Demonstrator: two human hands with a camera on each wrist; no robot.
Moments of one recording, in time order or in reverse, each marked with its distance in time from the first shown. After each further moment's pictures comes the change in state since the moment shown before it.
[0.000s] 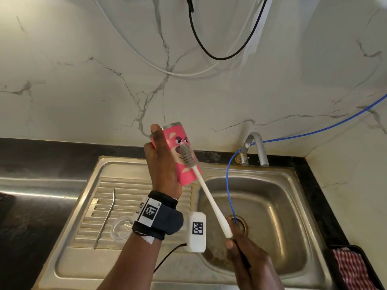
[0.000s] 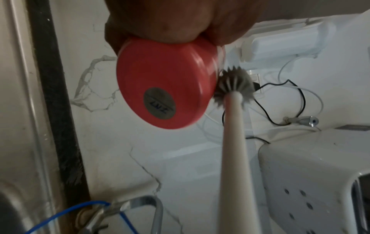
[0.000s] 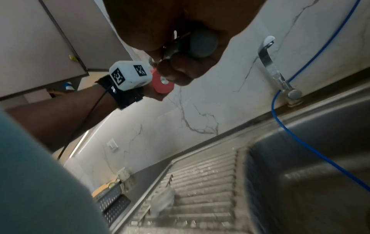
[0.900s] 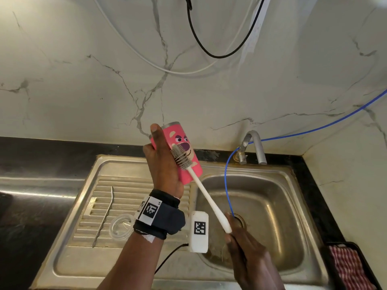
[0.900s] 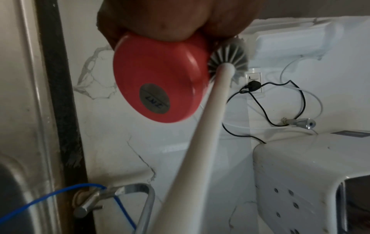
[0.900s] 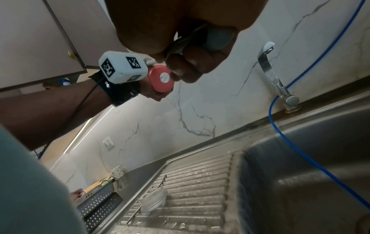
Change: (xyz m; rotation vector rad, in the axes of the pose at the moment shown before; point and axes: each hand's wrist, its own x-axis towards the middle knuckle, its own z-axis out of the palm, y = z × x) left_hand -0.003 -0.006 -0.001 -0.075 0.013 -0.006; right_hand 0.002 0.006 -0.003 -0.091 0.001 -0.097
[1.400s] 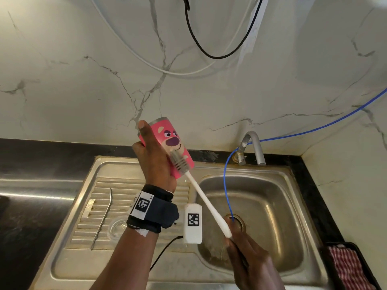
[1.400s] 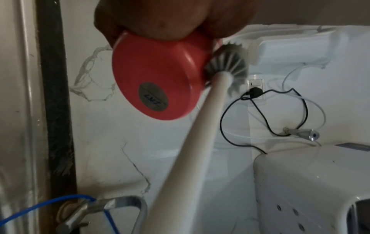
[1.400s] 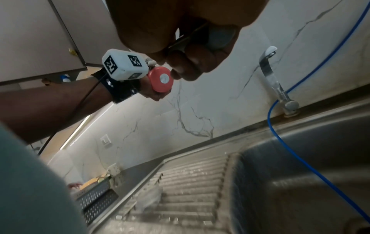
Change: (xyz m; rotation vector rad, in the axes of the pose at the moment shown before) left_hand 0.012 0.013 0.002 -0.045 0.084 0.012; right_hand -0.002 0.003 0.000 -0.031 0.014 -0.012
